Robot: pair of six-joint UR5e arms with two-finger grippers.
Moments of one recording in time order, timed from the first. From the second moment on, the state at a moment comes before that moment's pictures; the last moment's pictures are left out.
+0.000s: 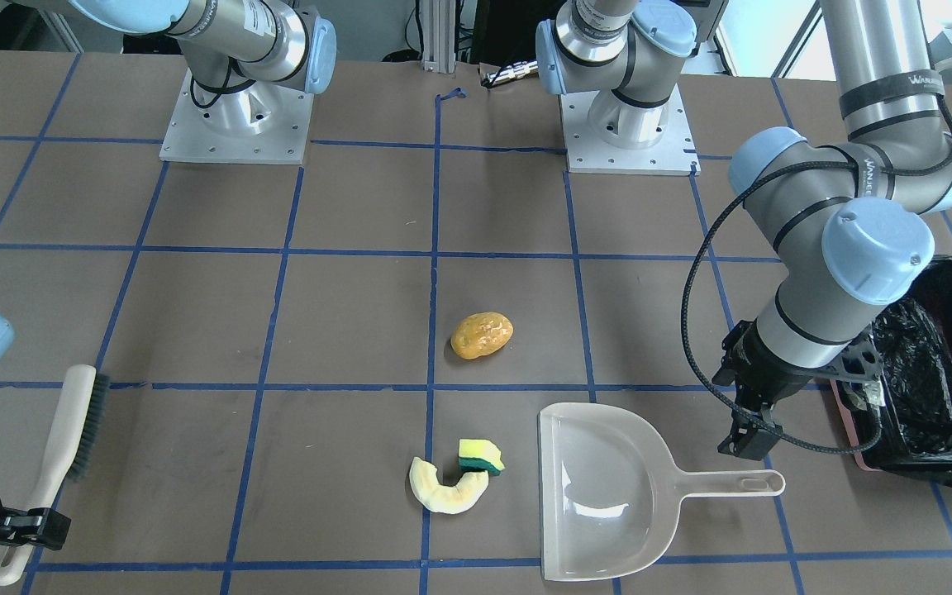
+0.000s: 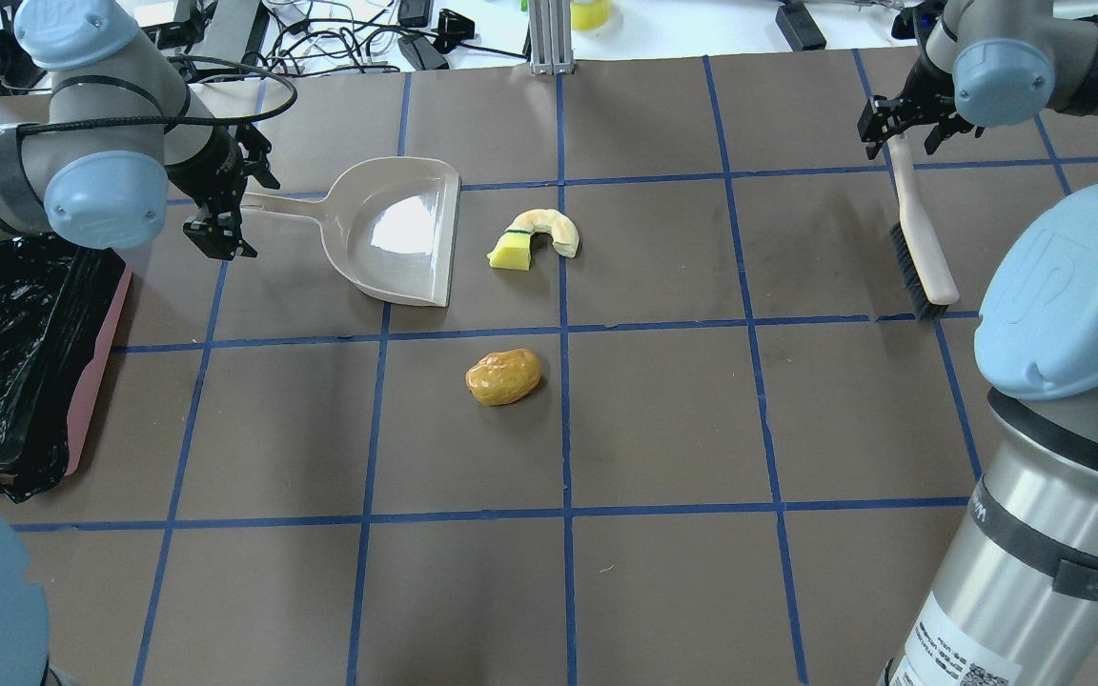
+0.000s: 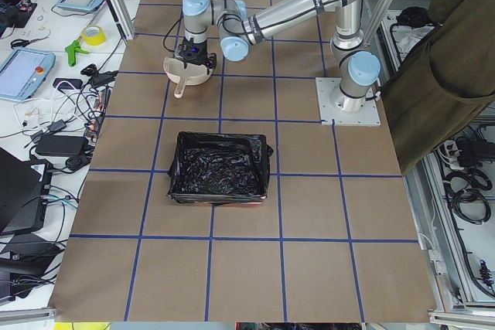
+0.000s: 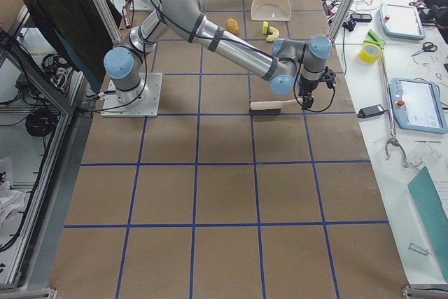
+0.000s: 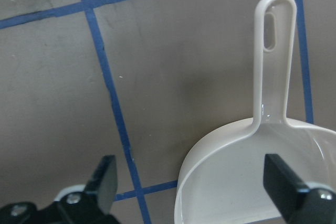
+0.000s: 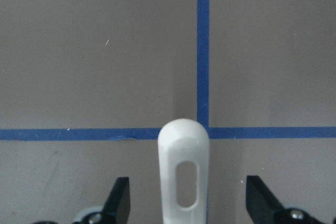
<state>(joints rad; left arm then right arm) -1.39 -1.93 -1.66 -0.97 1.54 -1.20 1.29 -0.84 1.25 -2.07 -1.59 -0.30</state>
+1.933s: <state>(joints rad) -1.39 -2.14 -1.50 -0.91 1.56 -1.24 1.25 -0.86 1.25 -2.08 -1.44 -0.46</state>
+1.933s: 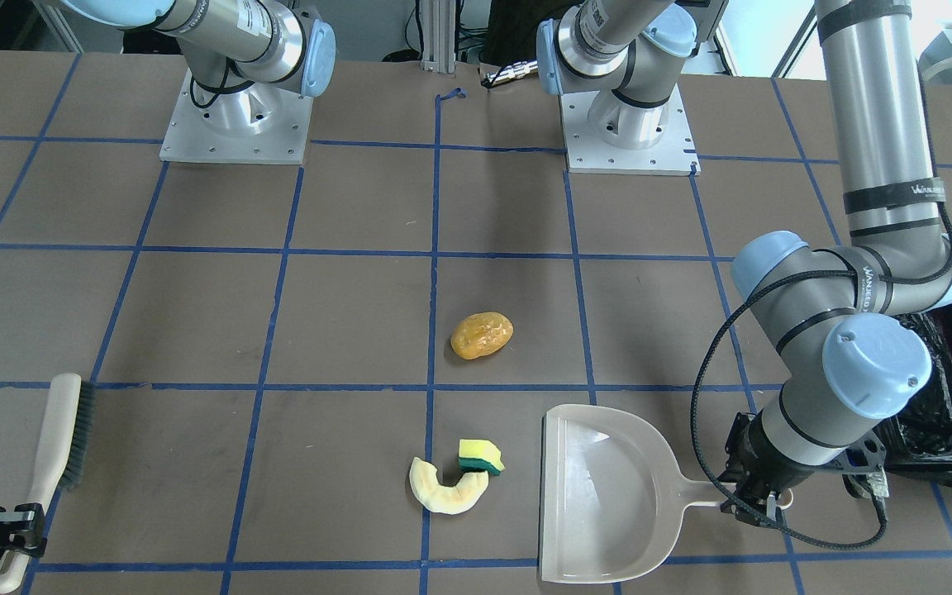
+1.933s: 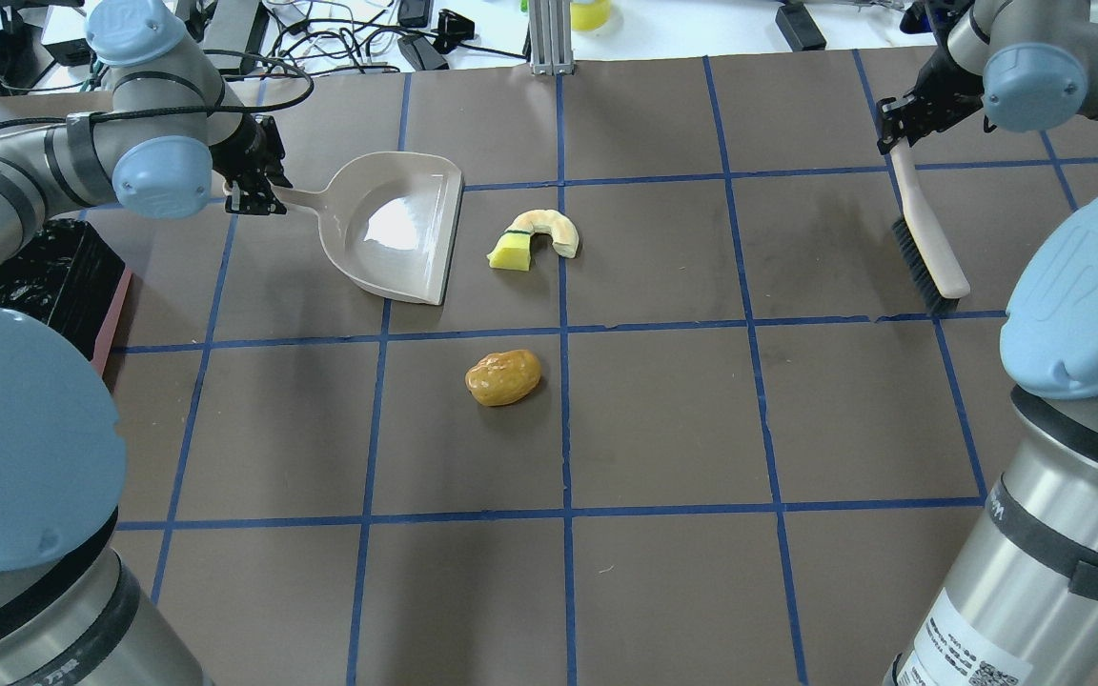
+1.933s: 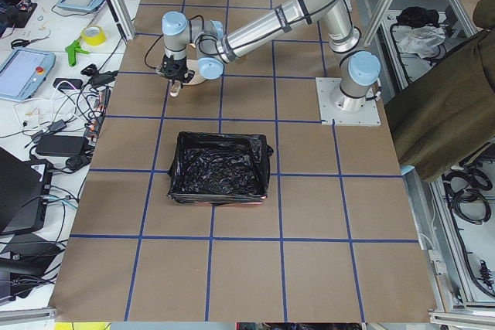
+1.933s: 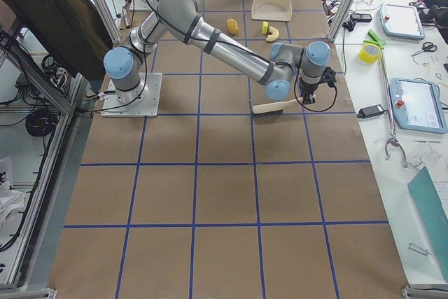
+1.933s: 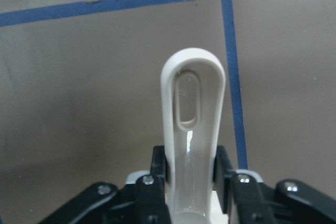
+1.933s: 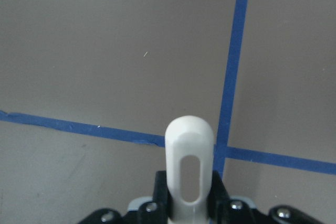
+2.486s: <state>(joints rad) -1.41 -2.12 -1.51 -0.91 1.70 -1.22 1.32 -0.90 1.25 -2.09 -1.44 -0.13</state>
